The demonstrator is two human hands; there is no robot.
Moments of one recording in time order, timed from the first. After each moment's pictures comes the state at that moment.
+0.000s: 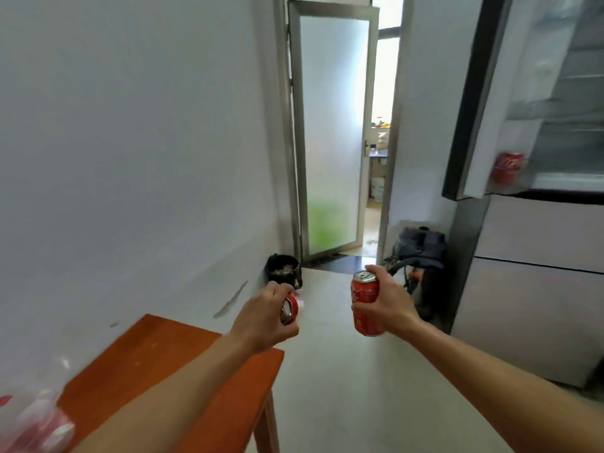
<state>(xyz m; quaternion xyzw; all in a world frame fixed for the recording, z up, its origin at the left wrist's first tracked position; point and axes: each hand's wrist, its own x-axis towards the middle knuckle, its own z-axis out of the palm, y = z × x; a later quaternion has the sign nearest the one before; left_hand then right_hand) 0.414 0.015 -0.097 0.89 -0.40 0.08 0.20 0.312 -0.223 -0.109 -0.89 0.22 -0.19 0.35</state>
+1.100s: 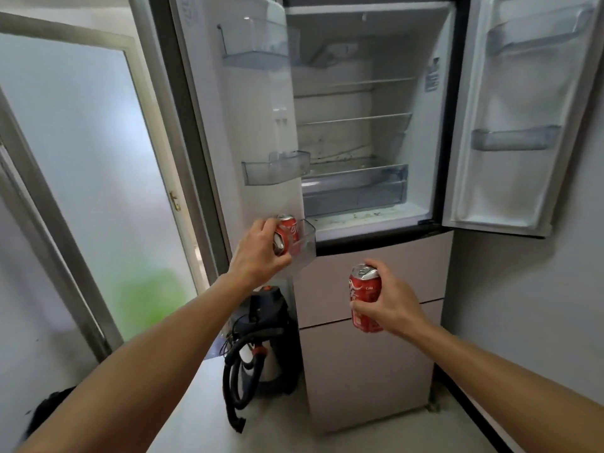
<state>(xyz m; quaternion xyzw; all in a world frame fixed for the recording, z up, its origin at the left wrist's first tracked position) 0.481 -0.745 0.024 0.73 -0.59 0.14 0.31 0.242 -0.845 -0.063 -0.82 0.39 -0.33 0.26</state>
